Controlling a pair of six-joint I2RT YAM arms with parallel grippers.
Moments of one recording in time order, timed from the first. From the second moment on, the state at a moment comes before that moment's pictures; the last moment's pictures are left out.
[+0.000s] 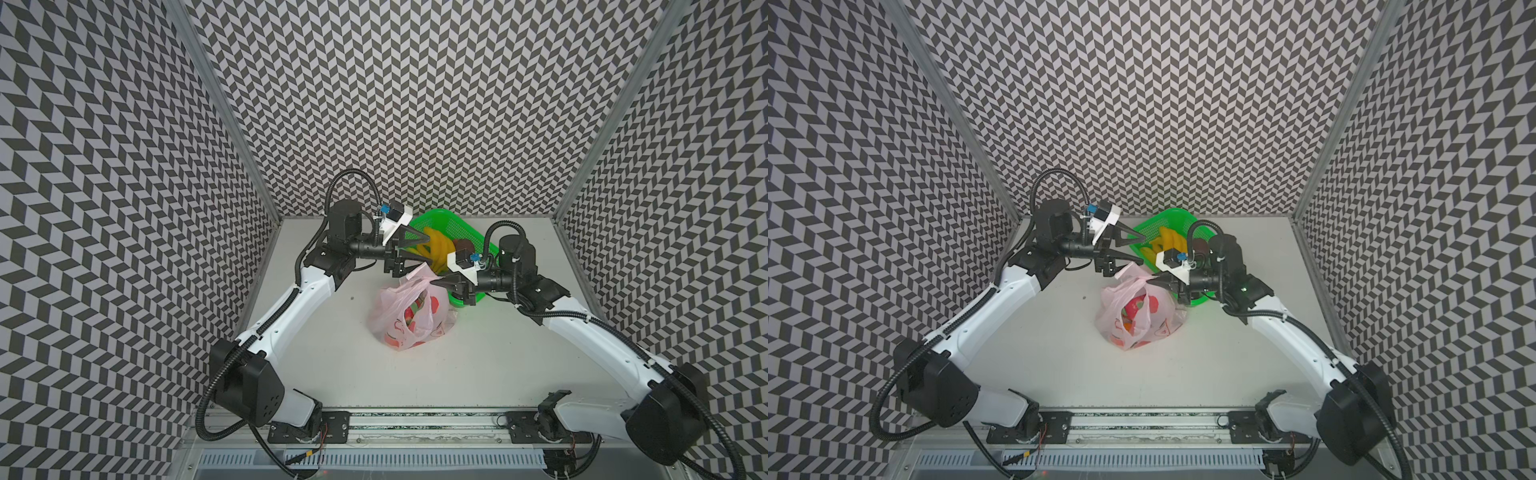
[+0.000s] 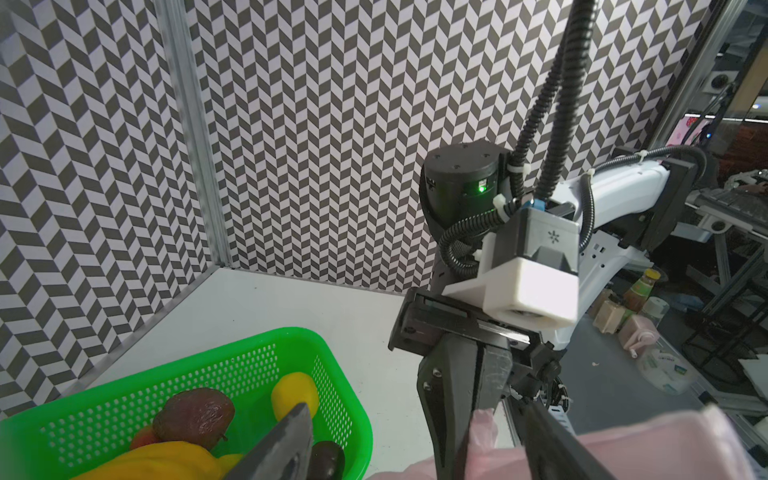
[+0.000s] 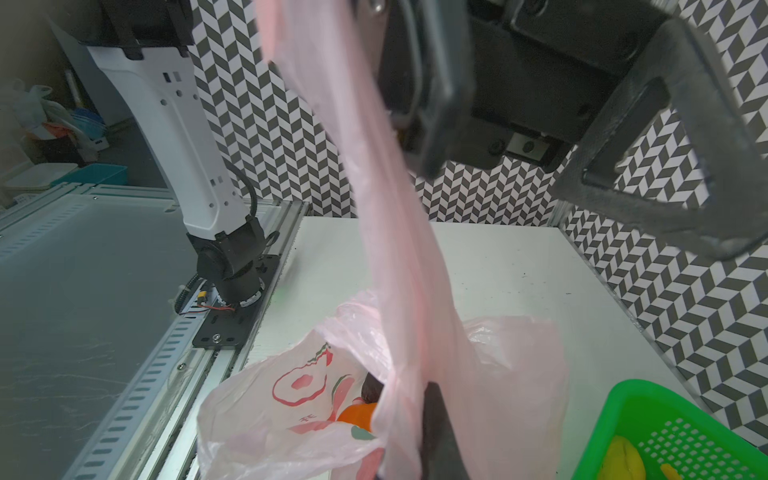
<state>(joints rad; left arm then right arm) -0.43 1.46 1.35 -0.11 1.18 0.06 0.50 1.27 1.02 -0.07 -0.93 -0.41</state>
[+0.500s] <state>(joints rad) -0.50 1.46 1.43 -0.43 0.99 0.27 0.50 1.27 1.02 -0.06 -0.84 -0.41</state>
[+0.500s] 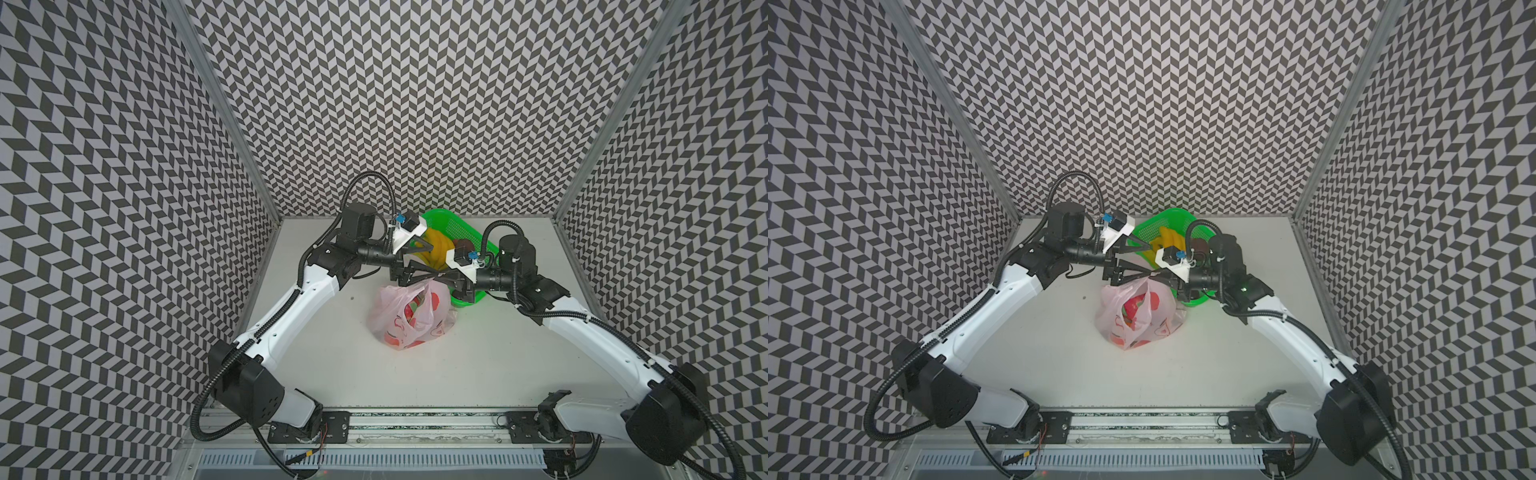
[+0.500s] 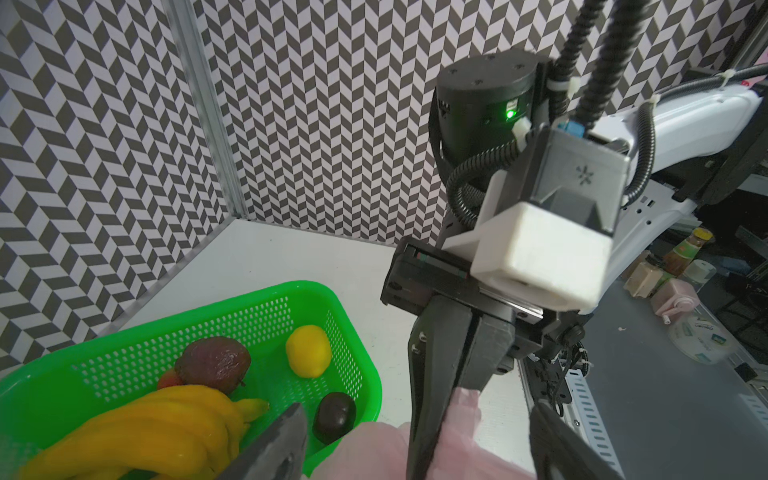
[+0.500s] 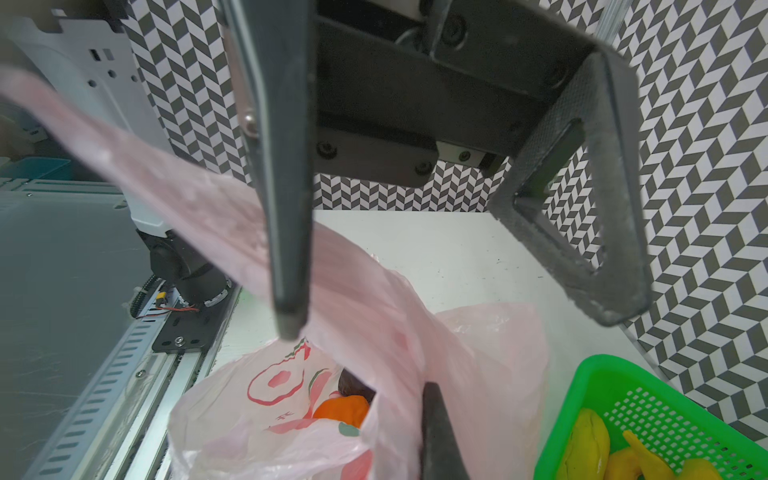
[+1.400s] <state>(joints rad) -0.49 1.35 1.29 -0.45 0.82 0.29 0.50 1.25 1.02 -0.02 -0.85 -0.39</state>
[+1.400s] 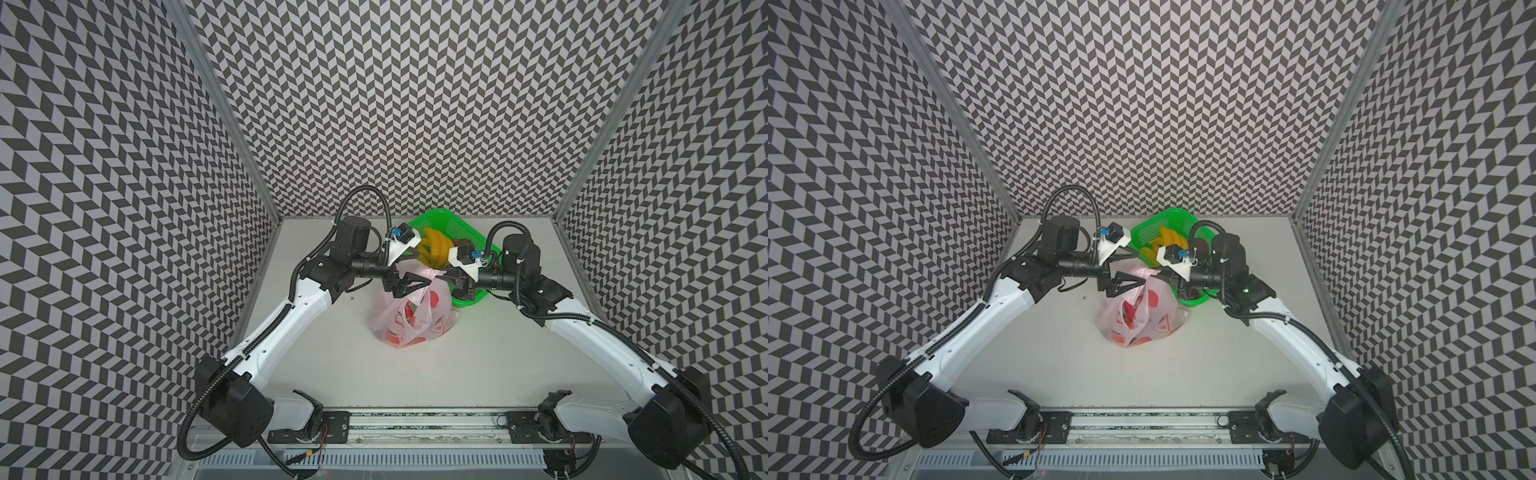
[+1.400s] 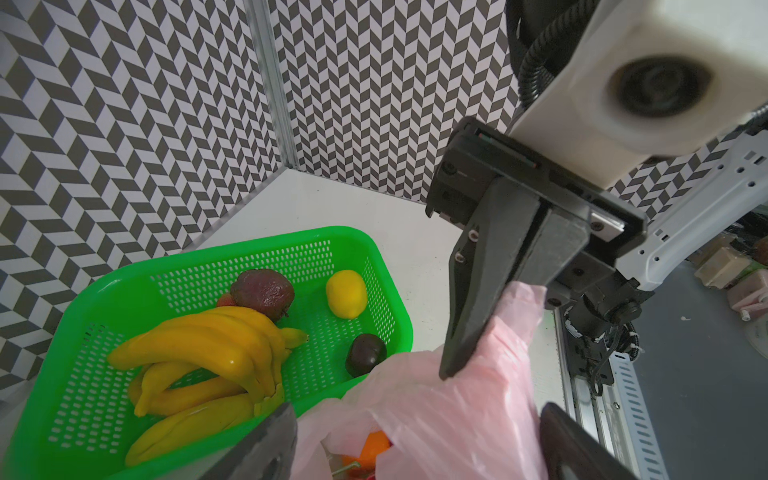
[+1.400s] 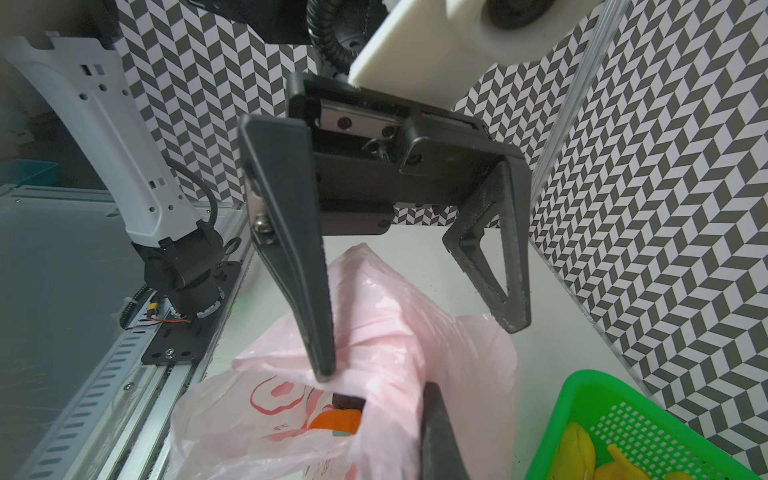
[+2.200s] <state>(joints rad) -0.35 1.36 1.30 -0.21 0.95 0.02 0.52 1.25 1.01 -0.02 -0.85 -0.43</state>
